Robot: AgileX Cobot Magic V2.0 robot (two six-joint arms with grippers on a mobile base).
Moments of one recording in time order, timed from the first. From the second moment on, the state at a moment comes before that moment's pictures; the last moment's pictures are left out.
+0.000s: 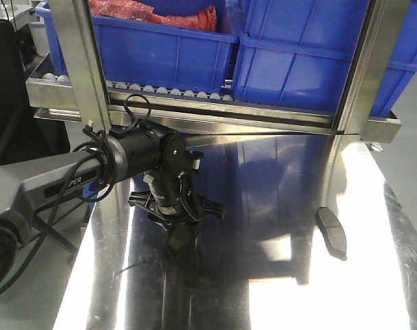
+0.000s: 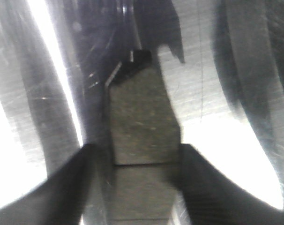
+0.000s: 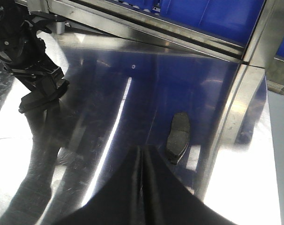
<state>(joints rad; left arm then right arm) -0.56 2.19 -1.73 -0.04 1.02 -0.34 0.18 0.31 -0.39 0.19 0.56 -0.27</state>
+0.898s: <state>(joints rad) -0.59 2.03 -1.72 0.07 0.96 -0.29 0.18 0.31 -0.39 0.19 0.56 -0.27</state>
